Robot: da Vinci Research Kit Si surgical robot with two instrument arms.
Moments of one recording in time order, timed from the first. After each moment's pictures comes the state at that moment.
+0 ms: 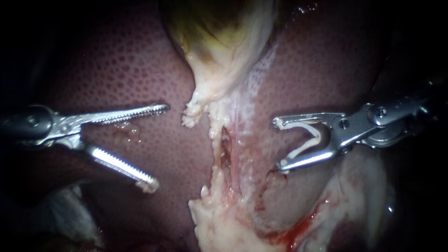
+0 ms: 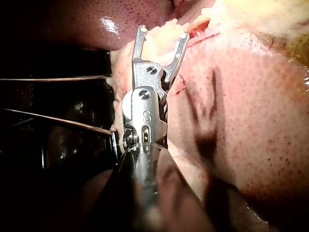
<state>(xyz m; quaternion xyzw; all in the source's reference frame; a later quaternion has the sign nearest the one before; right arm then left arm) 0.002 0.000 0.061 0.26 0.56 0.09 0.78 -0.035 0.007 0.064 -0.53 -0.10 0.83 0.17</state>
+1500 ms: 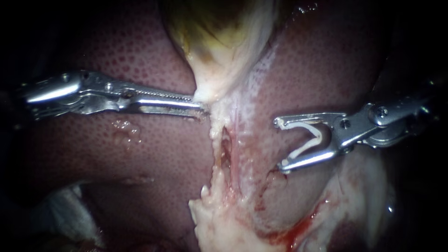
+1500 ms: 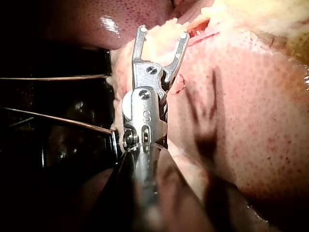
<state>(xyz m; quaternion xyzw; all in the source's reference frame) 0.002 0.000 0.061 0.26 0.56 0.09 0.78 -0.037 0.013 0.070 -0.52 -0.18 0.78 0.30</state>
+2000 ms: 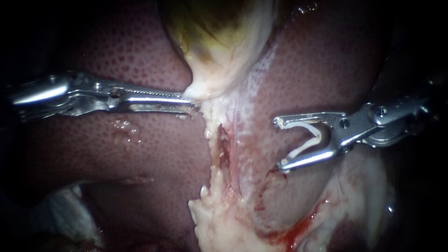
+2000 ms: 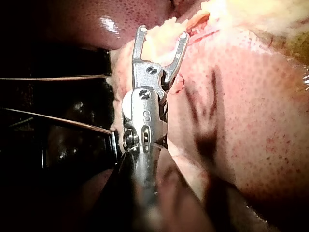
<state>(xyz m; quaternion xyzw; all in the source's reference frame) 0.002 0.000 0.061 0.26 0.56 0.09 0.78 -0.035 0.014 0.067 -0.52 -0.19 0.78 0.30</state>
